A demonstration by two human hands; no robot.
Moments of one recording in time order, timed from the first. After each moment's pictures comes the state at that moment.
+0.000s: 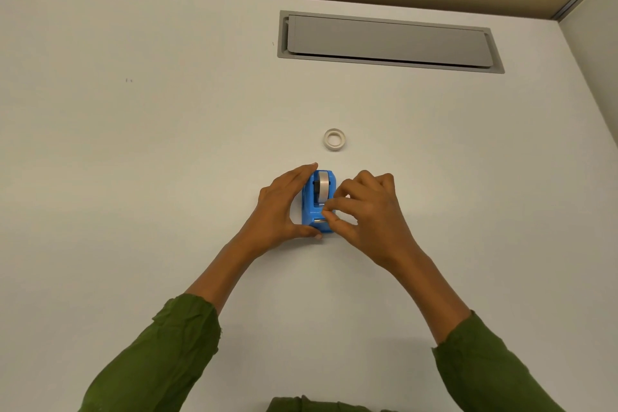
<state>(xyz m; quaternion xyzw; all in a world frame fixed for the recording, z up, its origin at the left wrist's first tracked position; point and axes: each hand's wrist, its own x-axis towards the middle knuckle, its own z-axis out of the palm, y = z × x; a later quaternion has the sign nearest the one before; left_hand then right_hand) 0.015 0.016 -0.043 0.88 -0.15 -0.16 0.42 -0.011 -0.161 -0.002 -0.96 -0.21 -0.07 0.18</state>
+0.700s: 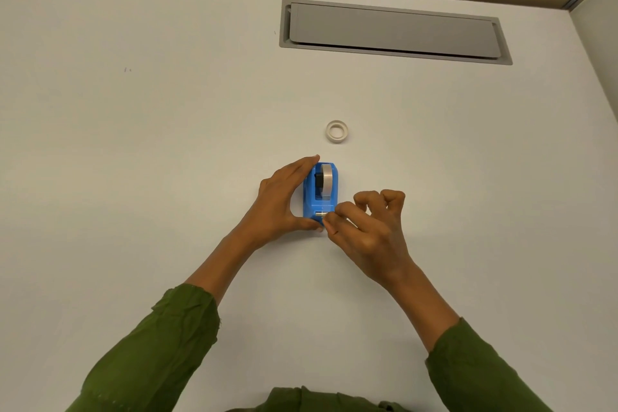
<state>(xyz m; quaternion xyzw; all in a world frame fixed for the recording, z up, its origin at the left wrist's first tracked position) 0.016 0.018 -0.047 0.88 -0.16 -0.16 0.41 -0.034 -0.161 -0.025 -0.91 -0.28 -0.31 0.08</state>
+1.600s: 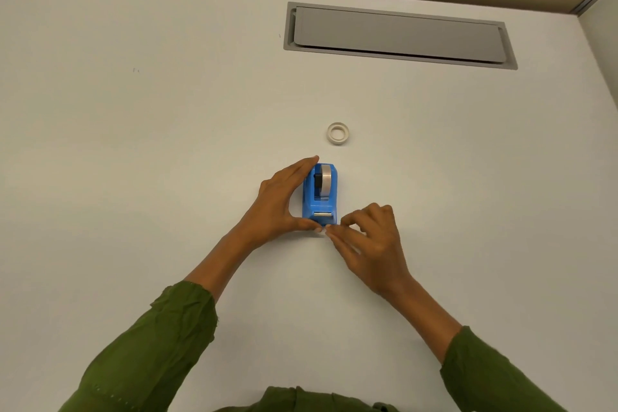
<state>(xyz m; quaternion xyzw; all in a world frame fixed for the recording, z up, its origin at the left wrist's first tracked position) 0.014 0.018 -0.045 0.89 -0.16 -0.17 0.40 -0.050 -0.172 -0.050 -0.92 -0.24 -0.21 0.23</state>
